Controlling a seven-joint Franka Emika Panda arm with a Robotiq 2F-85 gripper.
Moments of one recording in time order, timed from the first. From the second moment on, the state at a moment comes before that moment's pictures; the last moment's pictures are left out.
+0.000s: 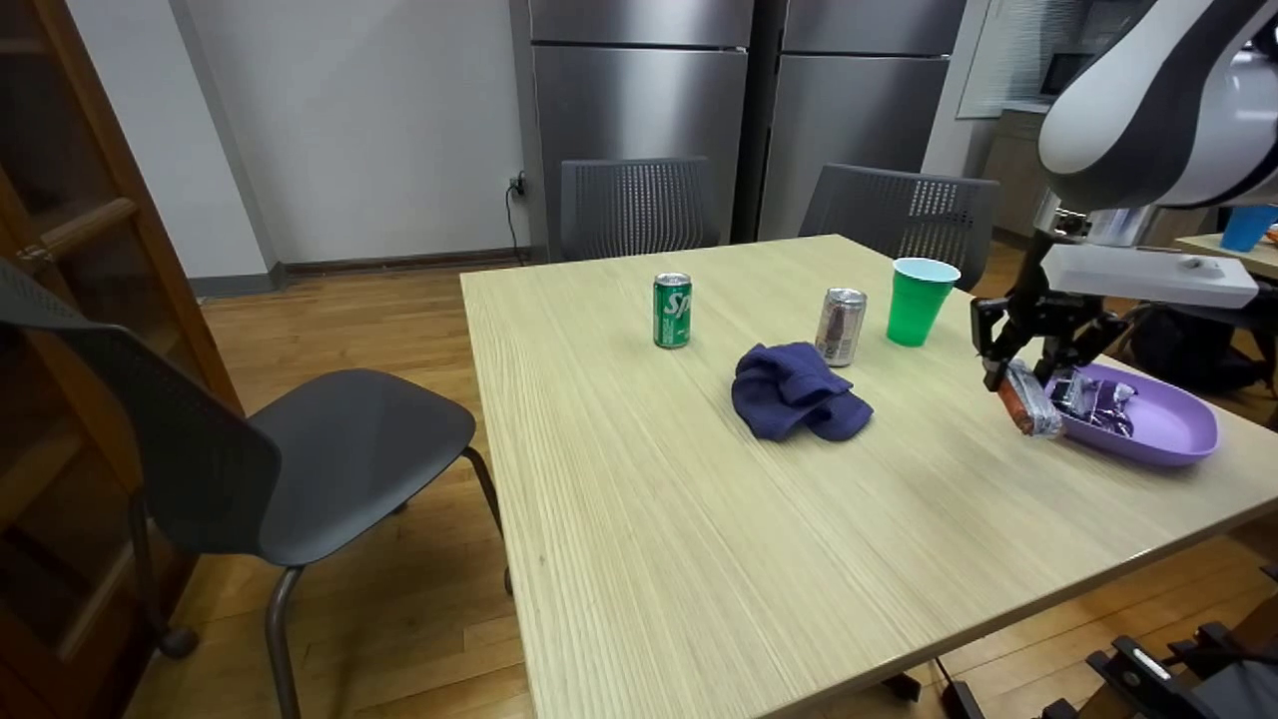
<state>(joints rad) -0.14 0.31 -0.14 -2.50 0.08 2.85 0.16</state>
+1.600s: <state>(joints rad) -0.43 0.44 -0.21 -2.32 0.19 2.81 0.03</state>
